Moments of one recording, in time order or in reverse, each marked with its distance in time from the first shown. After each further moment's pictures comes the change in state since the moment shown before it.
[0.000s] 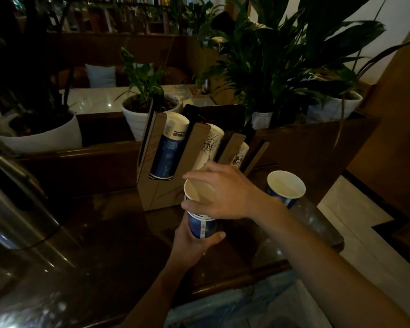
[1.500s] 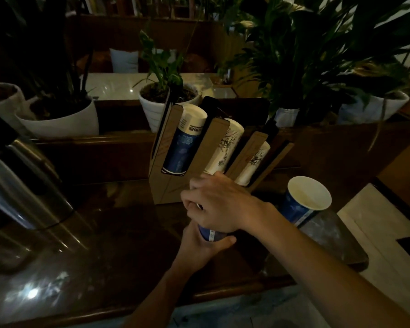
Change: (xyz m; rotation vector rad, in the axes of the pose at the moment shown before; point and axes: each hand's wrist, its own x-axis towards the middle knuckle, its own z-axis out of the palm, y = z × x) left_hand 0.001 -0.002 0.002 0.020 0.036 0.028; right_hand 0.027 -0.020 0.020 -0.183 -0.214 -0.205
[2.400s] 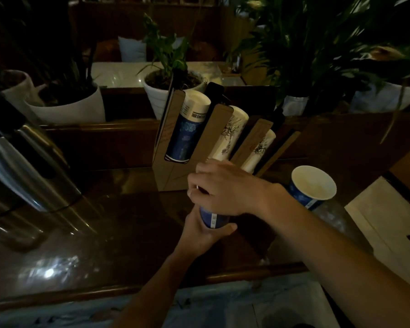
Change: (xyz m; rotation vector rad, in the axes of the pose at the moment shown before) left_hand -0.002 0.002 0.002 -0.012 0.033 -0.008; right_hand -0.007 0.006 -0.008 -0.008 -0.072 -0.020
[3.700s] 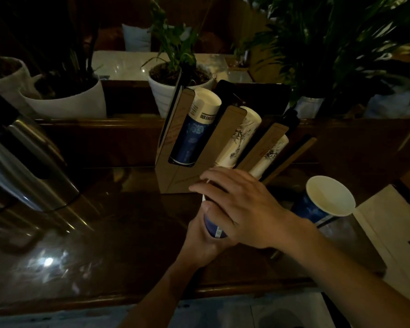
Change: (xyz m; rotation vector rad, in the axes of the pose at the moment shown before) left_hand 0.005 -0.005 0.000 0.008 -0.019 0.071; right_hand -0.022 0.009 0.025 0.028 0.279 -0.048
